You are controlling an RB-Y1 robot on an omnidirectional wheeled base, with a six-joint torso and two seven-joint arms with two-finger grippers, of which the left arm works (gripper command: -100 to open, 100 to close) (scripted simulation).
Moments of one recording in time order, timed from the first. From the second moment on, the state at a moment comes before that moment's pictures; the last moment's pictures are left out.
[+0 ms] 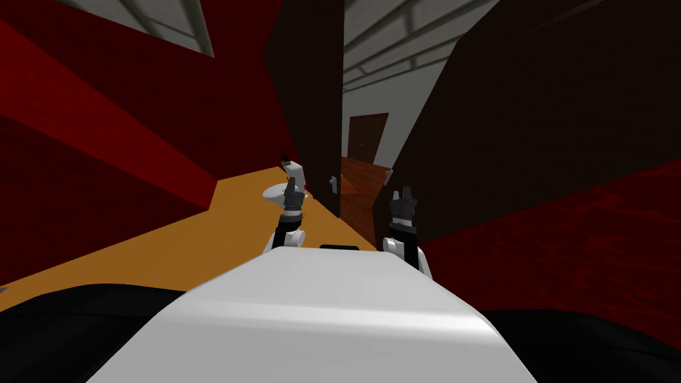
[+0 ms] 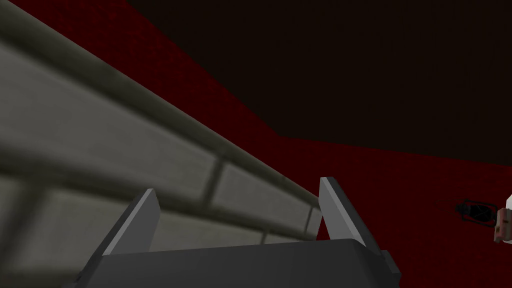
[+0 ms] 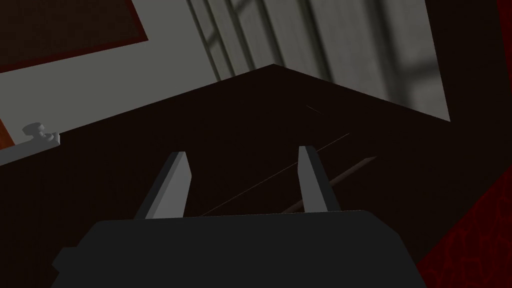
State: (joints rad) arm 0.43 0.05 -0.13 -2.20 -0.05 -0.45 -0.09
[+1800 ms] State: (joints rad) arm 0.24 0.10 -0.27 -1.76 -0.02 -0.34 0.01
